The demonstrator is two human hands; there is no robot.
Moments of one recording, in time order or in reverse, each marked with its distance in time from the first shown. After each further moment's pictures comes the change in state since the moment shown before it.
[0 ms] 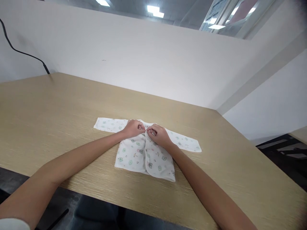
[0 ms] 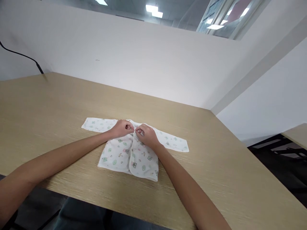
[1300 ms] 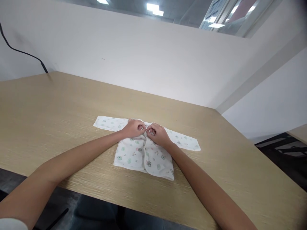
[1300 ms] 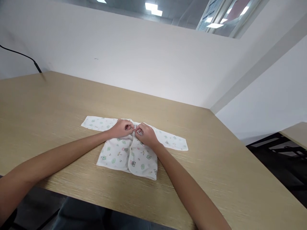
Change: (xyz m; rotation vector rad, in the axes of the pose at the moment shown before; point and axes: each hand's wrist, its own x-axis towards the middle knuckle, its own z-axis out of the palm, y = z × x) left_hand -0.005 0.006 0.001 0.054 -0.015 0.162; right_hand -0.002 0.001 0.000 -0.006 0.006 -0.047
